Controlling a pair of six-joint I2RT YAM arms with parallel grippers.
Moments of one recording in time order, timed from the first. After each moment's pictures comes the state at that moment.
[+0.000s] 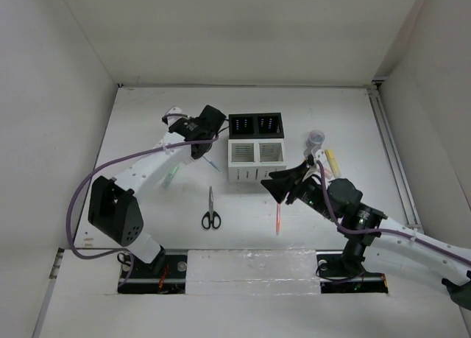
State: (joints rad) left arm -0.59 1.56 1.33 -0.97 -0.60 -1.35; right arm 1.00 0.72 0.54 0.19 0.14 0.38
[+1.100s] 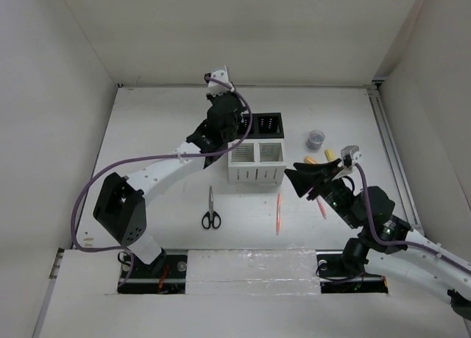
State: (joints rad) left arm -0.73 1.58 1.29 0.23 -0.70 -0.36; right arm 1.00 0.49 0.58 0.08 0.32 0.36
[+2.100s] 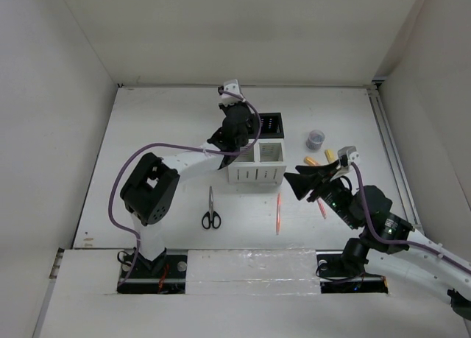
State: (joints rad) left arm -0.73 1.83 1.26 0.60 -0.74 -0.33; right arm 1.00 0.49 0.60 -0.03 0.34 0.39
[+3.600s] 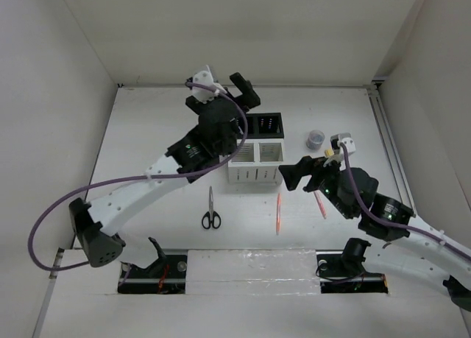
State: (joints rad) left arm -0.95 1.41 1.40 0.02 -0.92 -0.54; right arm 1.00 0.66 0.80 -0.29 0.48 0.47
